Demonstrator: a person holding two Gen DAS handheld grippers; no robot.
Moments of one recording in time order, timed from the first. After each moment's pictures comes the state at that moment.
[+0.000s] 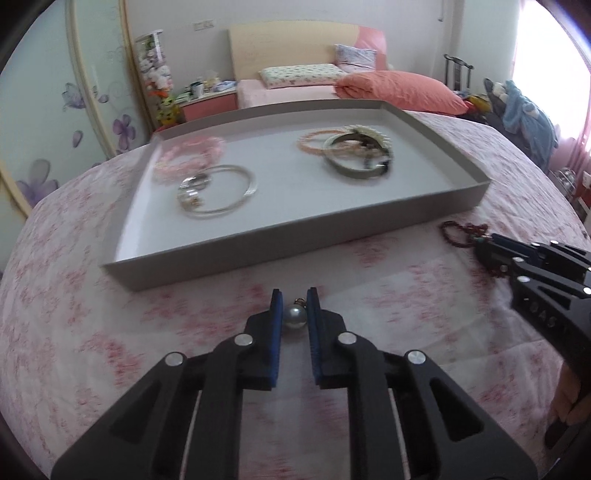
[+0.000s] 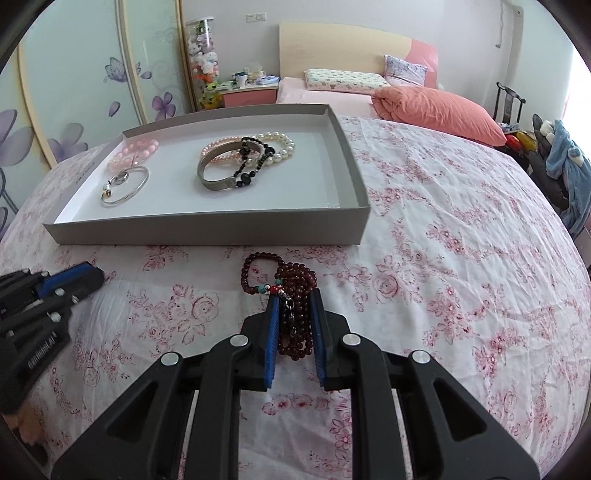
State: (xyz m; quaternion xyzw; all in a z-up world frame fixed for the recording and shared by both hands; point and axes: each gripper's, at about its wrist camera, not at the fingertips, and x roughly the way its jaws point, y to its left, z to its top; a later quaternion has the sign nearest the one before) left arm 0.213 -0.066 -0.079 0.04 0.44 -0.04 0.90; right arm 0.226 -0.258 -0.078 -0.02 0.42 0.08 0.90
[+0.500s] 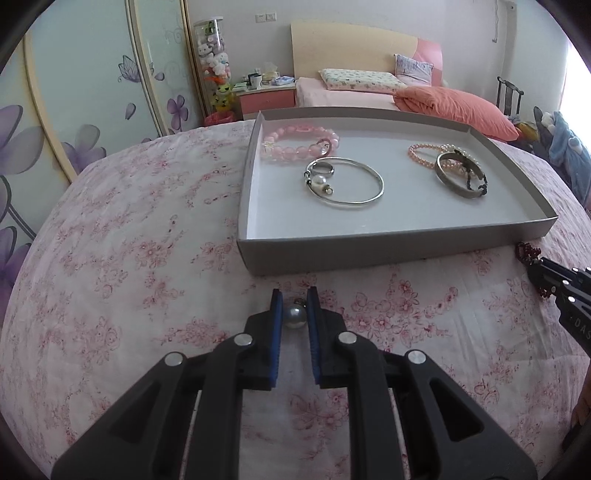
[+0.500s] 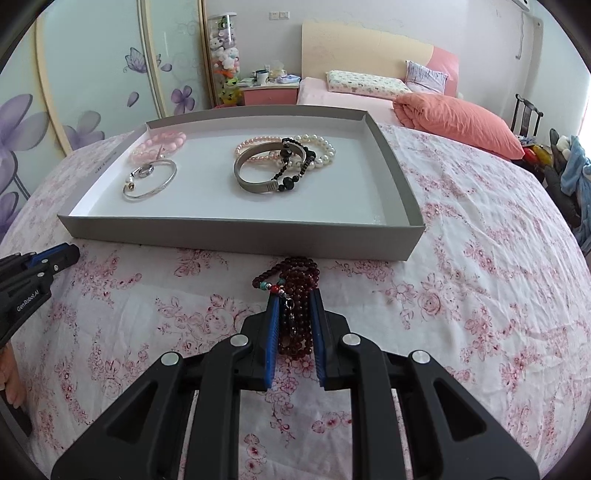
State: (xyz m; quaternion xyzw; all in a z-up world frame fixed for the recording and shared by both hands) left arm 0.205 0.009 -0.077 0.01 0.43 0.05 0.90; right arm 0.233 -0.232 -0.078 -0.04 0.42 0.11 0.90
